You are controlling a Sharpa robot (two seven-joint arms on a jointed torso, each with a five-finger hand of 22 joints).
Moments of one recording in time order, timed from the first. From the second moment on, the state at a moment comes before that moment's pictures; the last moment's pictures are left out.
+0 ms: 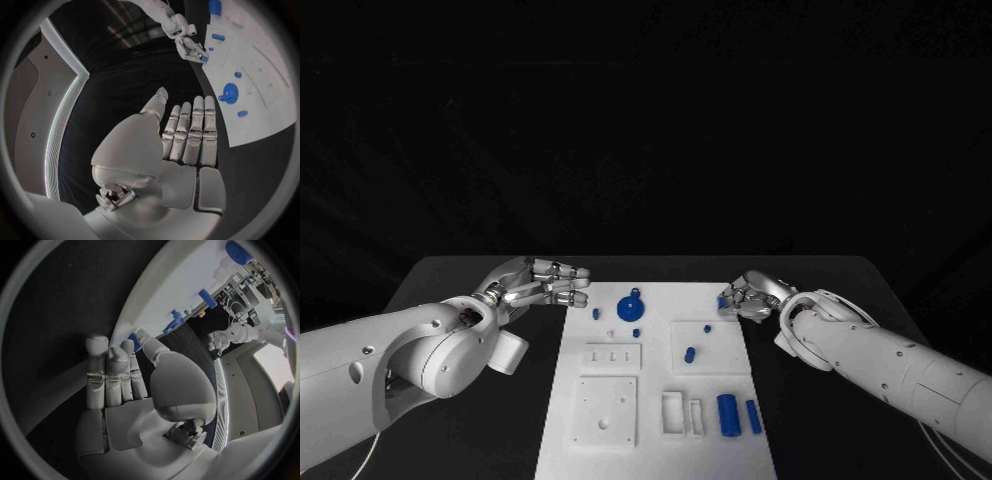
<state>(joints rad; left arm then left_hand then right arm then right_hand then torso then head) 1.41 -0.86 -0.17 1.51 -0.17 -0.23 0.26 1.39 0.03 0.01 -0.09 0.12 1.00 0.15 0.06 0.06 1.08 0.14 0.06 0.06 1.14 0.12 0.08 0.07 0.08 0.97 0.12 0.25 0.08 1.00 -0.66 0.32 0.90 -1.36 -0.25 0.19 1.22 -0.03 0.38 -0.20 0.08 1.16 0.08 0.06 0.06 1.15 -0.01 0.79 0.85 1.43 -0.08 1.00 1.01 0.11 1.47 -0.09 0.55 1.31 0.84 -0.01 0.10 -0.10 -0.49</state>
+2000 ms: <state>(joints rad) 1.42 -0.63 -0.17 1.29 -0.44 -0.18 -0.16 1.10 -0.12 0.04 0.22 0.18 1.06 0.04 0.20 0.78 1.30 -0.02 0.53 0.36 1.16 -0.07 1.19 0.37 0.02 0.94 -0.08 0.96 0.58 1.04 -0.52 0.32 1.30 -1.65 -0.16 -0.14 1.21 -0.05 0.36 -0.16 0.21 1.16 0.08 0.06 0.06 1.15 -0.02 0.83 0.94 1.44 -0.08 1.05 1.10 0.11 1.47 -0.10 0.71 1.31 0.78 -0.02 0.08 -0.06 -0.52</state>
